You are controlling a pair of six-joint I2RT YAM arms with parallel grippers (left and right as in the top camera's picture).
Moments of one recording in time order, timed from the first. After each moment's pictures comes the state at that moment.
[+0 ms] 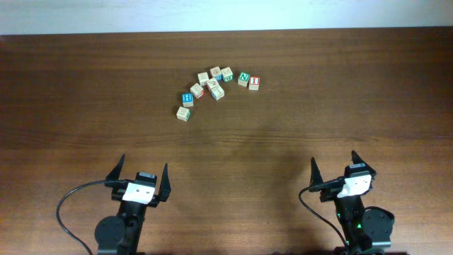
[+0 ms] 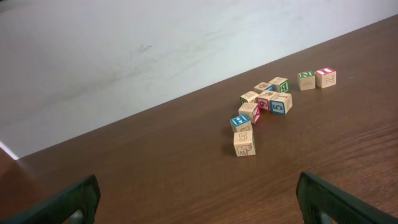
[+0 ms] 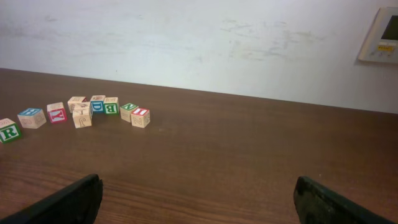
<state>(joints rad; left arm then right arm) -0.02 0.01 0.01 -0.07 0.10 0.32 0.00 0.01 0.01 -0.07 -0.13 -0.06</state>
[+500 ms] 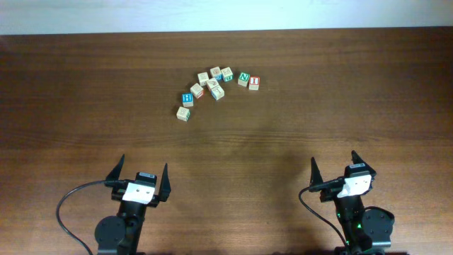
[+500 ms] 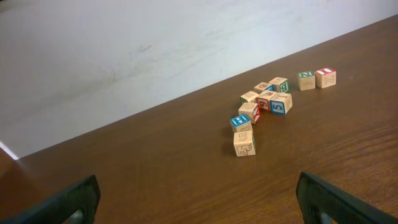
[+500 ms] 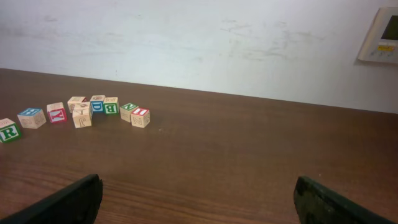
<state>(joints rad) -0.02 0.01 0.01 -0.07 0.10 0.32 0.00 0.01 0.01 -0.07 -0.13 -0.06</state>
